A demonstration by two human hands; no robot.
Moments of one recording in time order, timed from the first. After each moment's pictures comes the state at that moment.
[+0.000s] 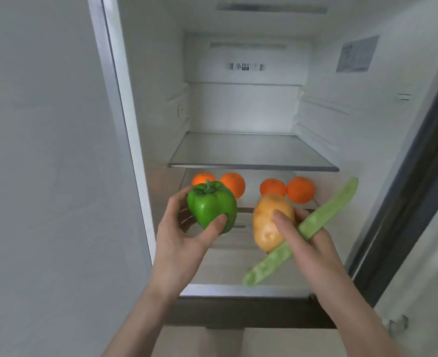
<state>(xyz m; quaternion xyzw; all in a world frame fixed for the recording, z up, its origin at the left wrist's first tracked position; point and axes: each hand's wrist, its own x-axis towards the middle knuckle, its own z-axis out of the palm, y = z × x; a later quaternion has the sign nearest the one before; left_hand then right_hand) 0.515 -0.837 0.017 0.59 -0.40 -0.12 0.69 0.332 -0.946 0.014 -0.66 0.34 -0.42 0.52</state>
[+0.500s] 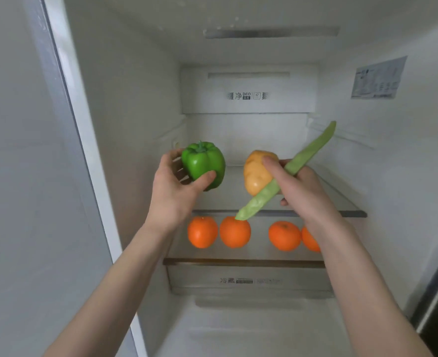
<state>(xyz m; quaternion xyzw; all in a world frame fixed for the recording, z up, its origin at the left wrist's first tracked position) 0.615 -0.985 0.105 0.58 -0.42 -0.05 0.69 0.430 -1.103 0.118 -0.71 0.32 -0.44 0.44</state>
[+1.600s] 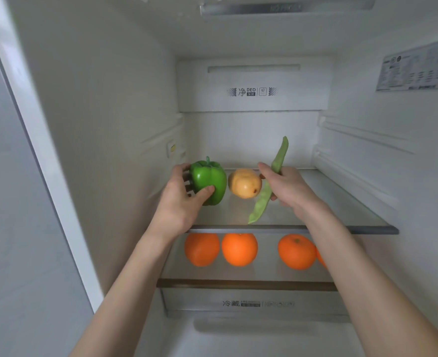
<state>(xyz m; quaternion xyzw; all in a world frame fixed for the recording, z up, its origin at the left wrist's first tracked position) 0.663 -1.044 0.081 0.66 -0.46 -0.06 0.59 0.498 -1.199 0.100 -0.74 0.41 -0.36 0.41</state>
